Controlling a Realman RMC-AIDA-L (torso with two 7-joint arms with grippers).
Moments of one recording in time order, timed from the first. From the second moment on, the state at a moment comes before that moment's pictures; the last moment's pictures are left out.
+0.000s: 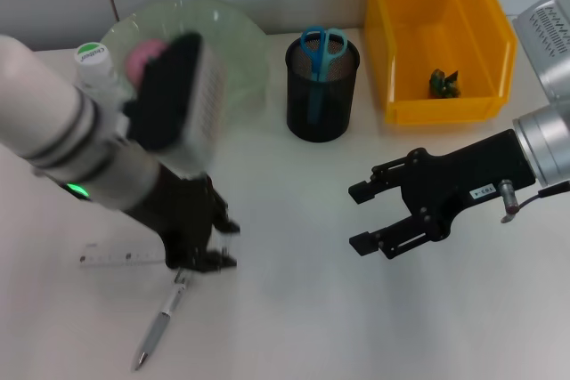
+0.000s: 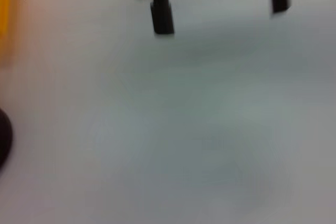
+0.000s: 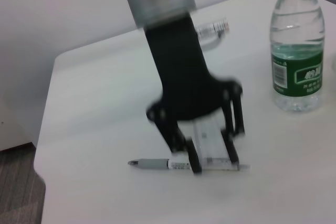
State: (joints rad) left arm -0.76 -2.07 1.47 1.06 2.38 1.49 -1.69; right arm 0.65 2.01 -0.94 -0.79 -2.13 -1.68 1.56
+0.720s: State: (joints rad) left arm -0.61 -2.07 0.83 1.07 1.63 1.67 -1.82; right arm 0.57 1.96 -0.84 -0.82 -2.15 -1.72 1.62
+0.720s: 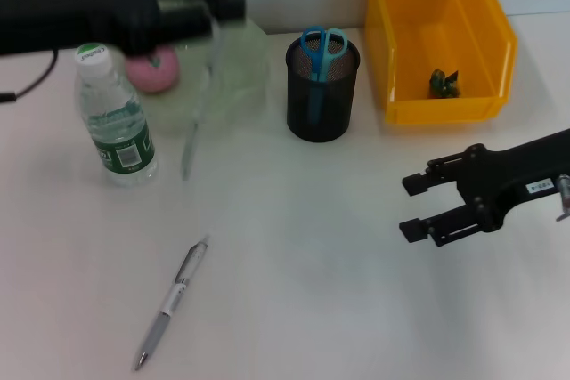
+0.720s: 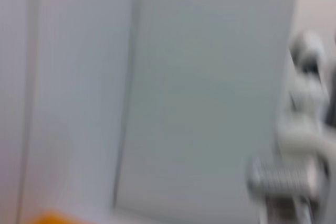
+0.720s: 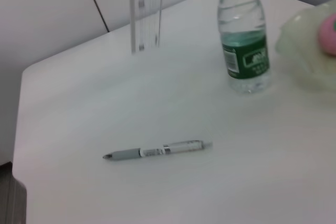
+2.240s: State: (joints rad) left arm -0.68 -2.08 1.50 0.28 0.44 1.46 -0.79; right arm 0.50 2.07 -0.61 -0.72 -2.02 -1.70 1.31
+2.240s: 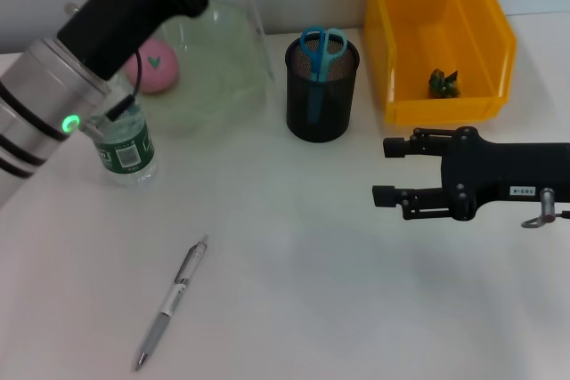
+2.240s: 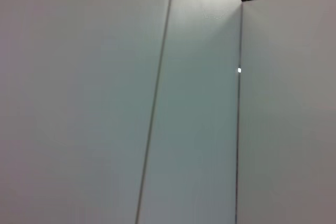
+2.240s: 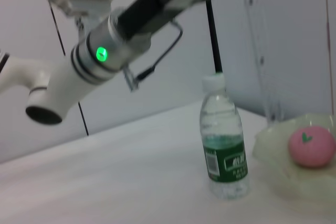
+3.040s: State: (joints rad) left arm -0.47 -2.08 2.09 0.47 -0.12 1.27 -0.38; right arm 0.47 2.08 -0.62 -0.46 -1.79 -1.60 0.99
